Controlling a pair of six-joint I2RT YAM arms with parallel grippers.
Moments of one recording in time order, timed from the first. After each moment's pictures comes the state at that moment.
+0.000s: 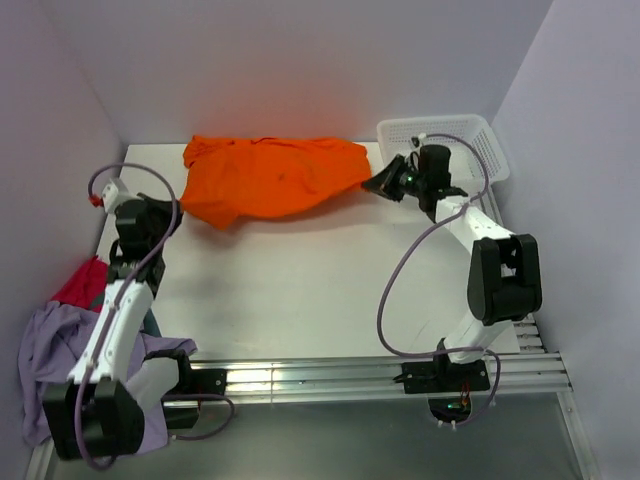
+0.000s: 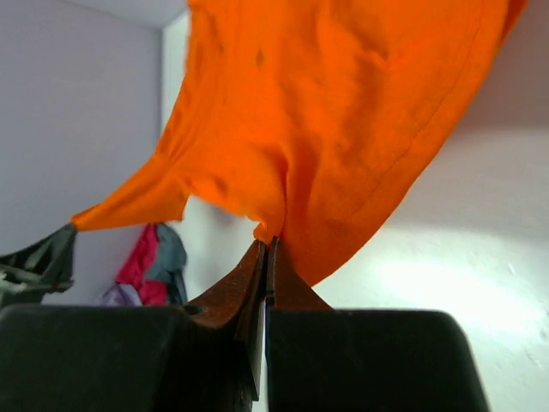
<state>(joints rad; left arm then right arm) 0.05 1.04 0.75 0.01 -0.11 -0.83 0.10 1.66 1.17 0.02 -0.58 0.78</state>
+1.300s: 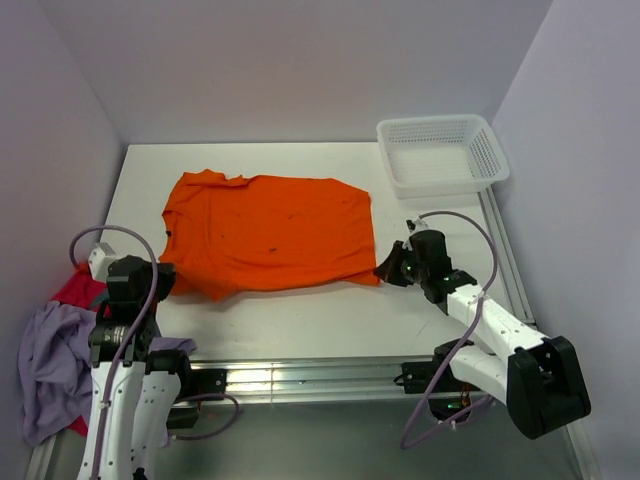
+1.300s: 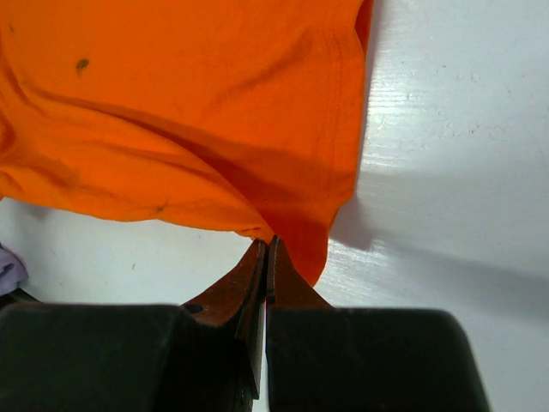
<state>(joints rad) 0.01 0.43 0.64 -0.70 -0.22 -0.99 0.29 1.02 0.44 -0.12 -0.24 0.57</state>
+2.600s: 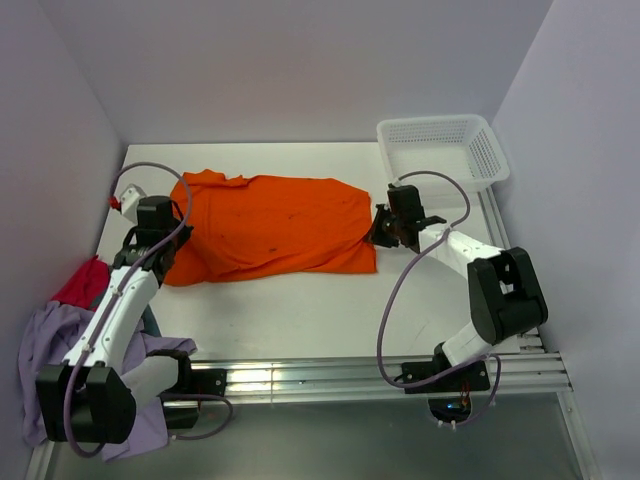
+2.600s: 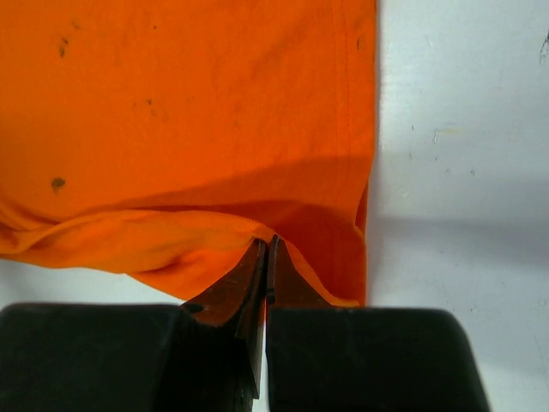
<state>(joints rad) -0.07 1.05 0.79 -0.36 -0.30 -0.82 0.30 1.54 0.87 -0.17 -0.16 0.56</state>
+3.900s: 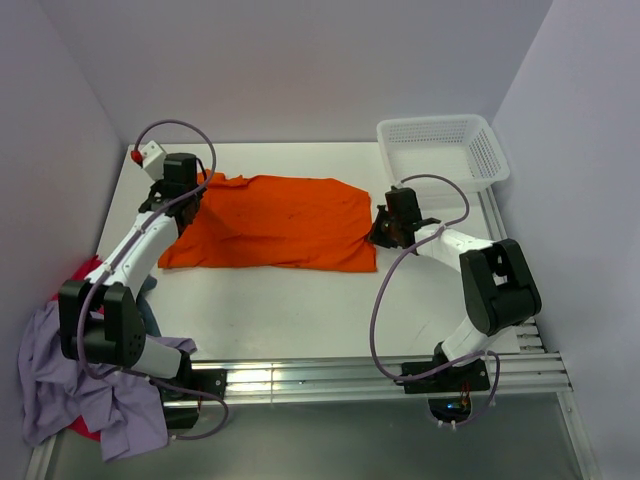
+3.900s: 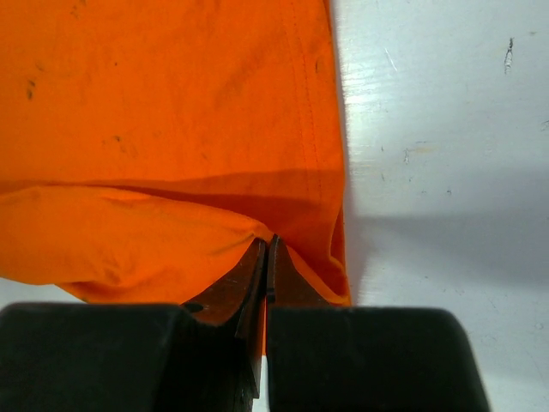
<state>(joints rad) -0.16 1.44 1.11 -0.25 -0.52 -0.74 0.29 1.61 0.86 -0.09 -0.09 0.62</state>
